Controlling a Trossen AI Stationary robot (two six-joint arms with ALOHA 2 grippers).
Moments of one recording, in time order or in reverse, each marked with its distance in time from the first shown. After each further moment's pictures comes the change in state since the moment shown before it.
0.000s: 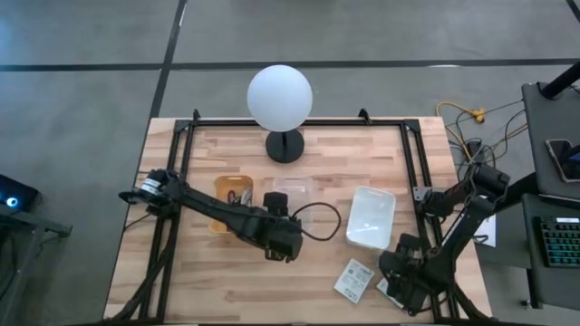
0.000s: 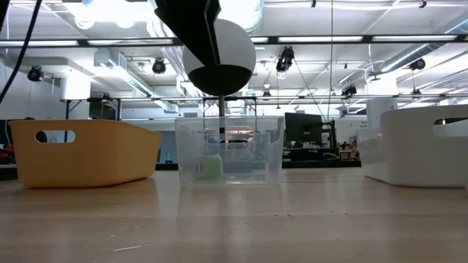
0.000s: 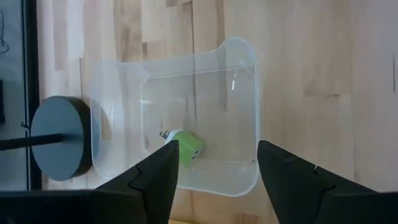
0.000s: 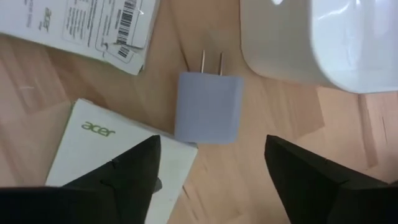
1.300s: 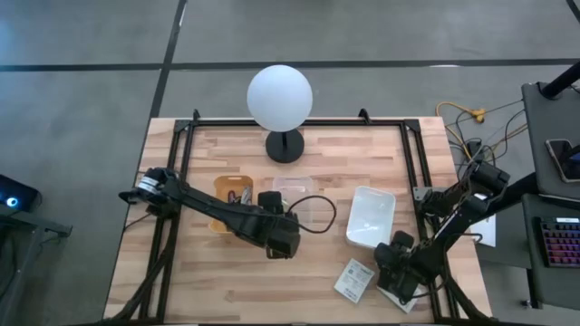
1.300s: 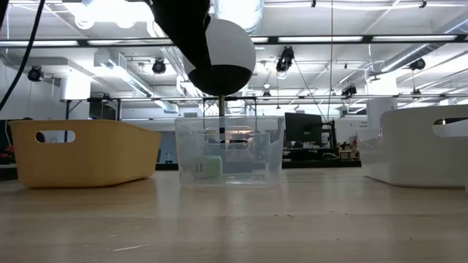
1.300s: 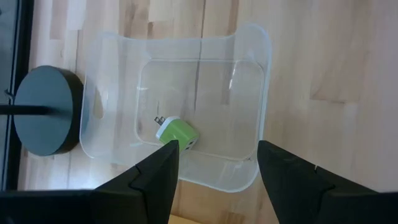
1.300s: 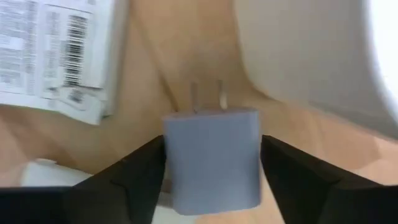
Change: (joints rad) left arm 0.007 -0.027 -0.063 0.023 0.004 -0.156; right arm -0.050 -0.019 -0.216 0.301 0.032 0.067
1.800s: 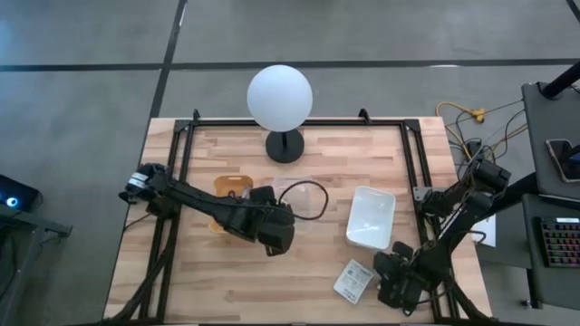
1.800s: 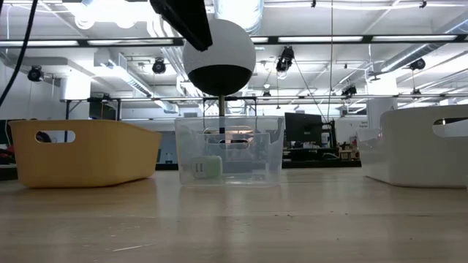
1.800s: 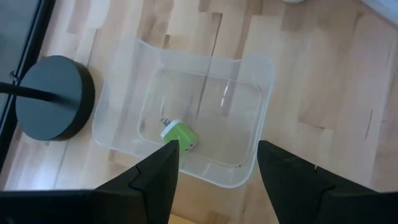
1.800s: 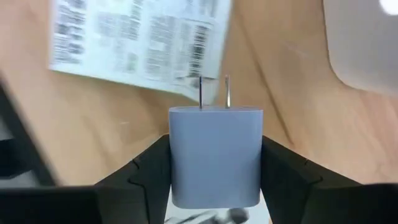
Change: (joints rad) left arm 0.000 -0.082 0.000 -0.002 -0.007 -0.119; right arm 0.001 -0.026 0.137 0.006 -0.062 0.010
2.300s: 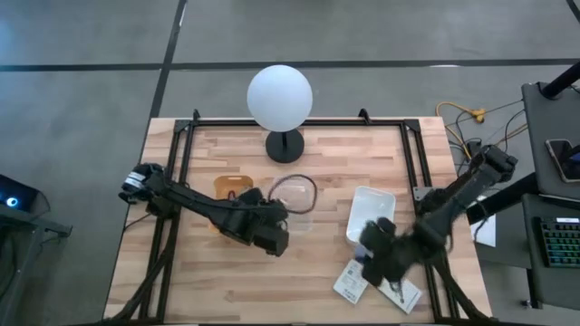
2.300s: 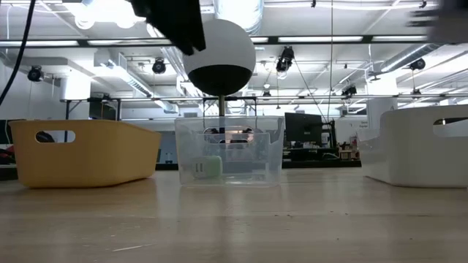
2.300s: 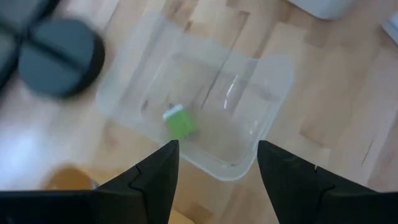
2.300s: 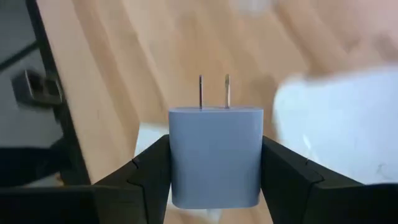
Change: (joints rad) left arm -0.020 -0.030 -0.056 -0.023 -0.050 -0.316; right arm -0.243 -0.183 0.139 -0.071 0.198 -0.287
